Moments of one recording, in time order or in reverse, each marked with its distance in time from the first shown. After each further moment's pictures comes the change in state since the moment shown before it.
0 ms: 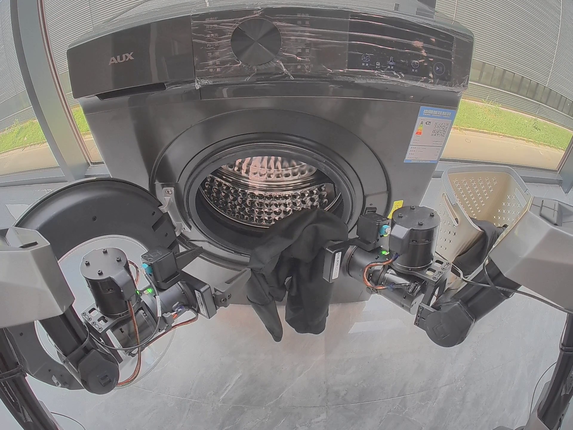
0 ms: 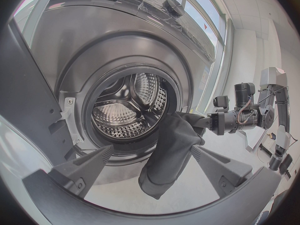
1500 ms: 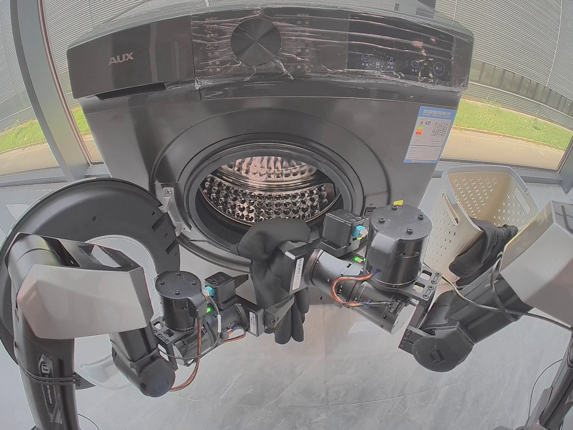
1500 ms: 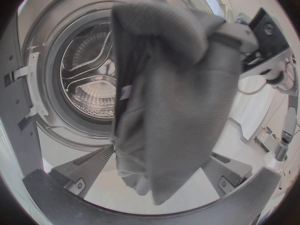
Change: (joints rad) left arm -0.117 0.295 -0.180 0.000 0.046 -0.006; right arm 0.181 -0.061 -0.042 0.005 -0.037 0.046
